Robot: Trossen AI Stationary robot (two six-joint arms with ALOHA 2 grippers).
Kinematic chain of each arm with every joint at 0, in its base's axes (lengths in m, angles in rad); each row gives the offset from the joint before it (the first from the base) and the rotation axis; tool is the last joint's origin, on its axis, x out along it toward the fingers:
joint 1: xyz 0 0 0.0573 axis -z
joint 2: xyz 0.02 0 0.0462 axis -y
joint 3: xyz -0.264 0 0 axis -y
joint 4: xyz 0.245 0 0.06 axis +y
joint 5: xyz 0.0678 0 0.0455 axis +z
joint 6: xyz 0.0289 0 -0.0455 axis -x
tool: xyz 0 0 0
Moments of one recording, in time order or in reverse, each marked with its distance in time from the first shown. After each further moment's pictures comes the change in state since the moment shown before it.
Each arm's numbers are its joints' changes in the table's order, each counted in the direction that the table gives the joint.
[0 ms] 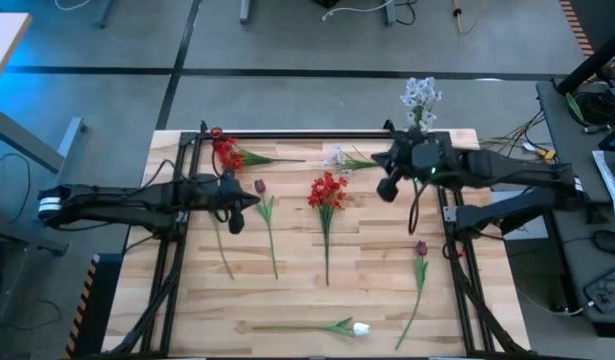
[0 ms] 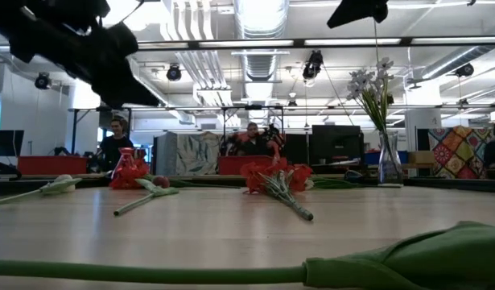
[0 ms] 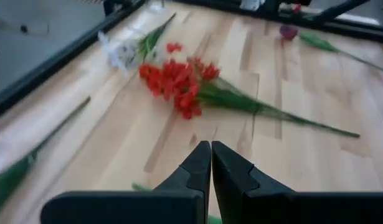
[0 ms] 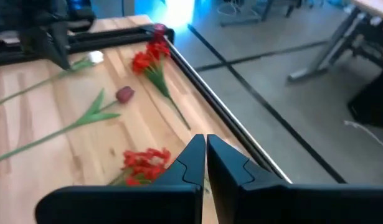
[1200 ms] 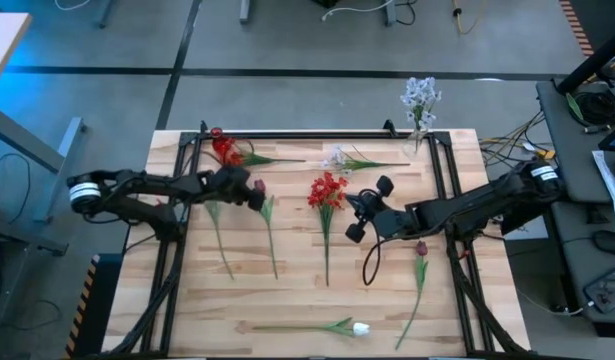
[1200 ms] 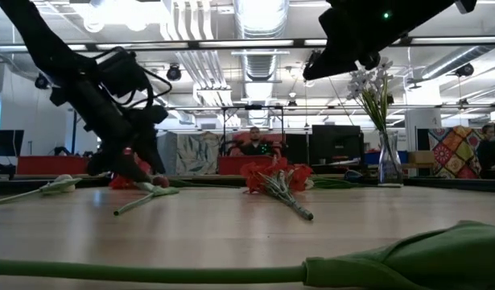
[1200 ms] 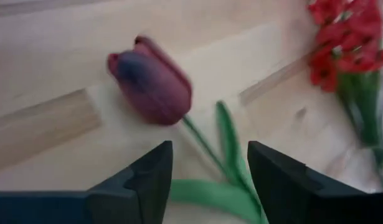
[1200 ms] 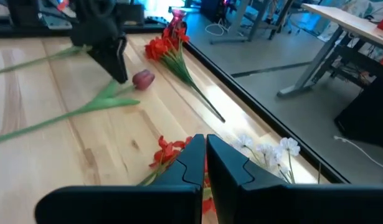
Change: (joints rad) left arm -0.303 -0.491 -0.019 -0.168 -0.156 0.617; right arm -0.281 -0.271 -0.374 -0.620 -0.344 -0.090
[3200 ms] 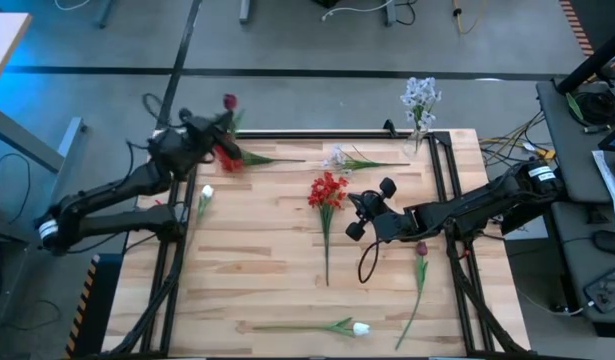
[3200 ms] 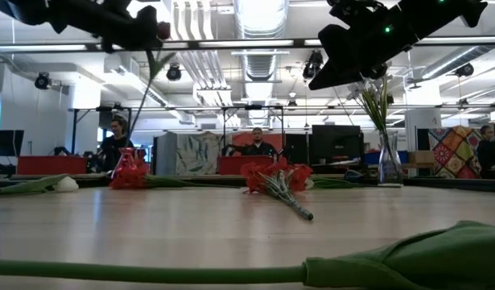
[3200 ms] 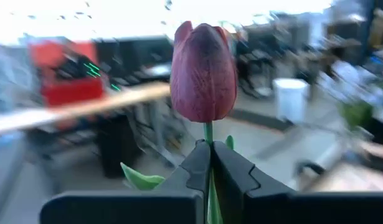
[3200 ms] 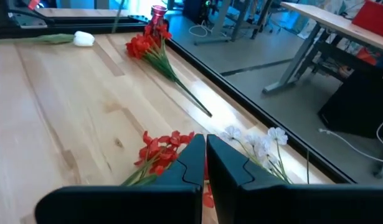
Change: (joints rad) left arm -0.097 0.512 0.248 -0.195 0.484 -0.924; right arm -0.002 -0.020 -0.059 -0.076 -0.077 -0.035
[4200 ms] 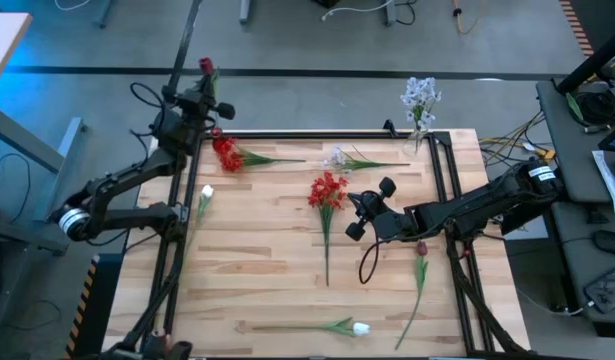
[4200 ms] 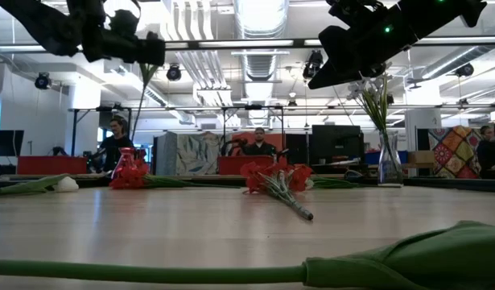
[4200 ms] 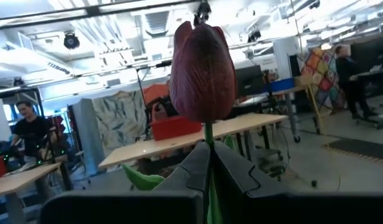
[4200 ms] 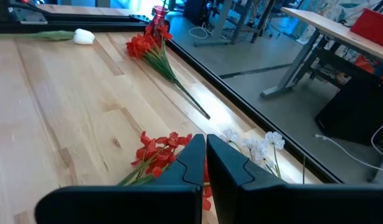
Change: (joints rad) left arm -0.350 -0.301 -0.001 -0.510 -0.025 -0.199; right arm 0.000 0.000 -0.001 -0.007 0.000 0.040
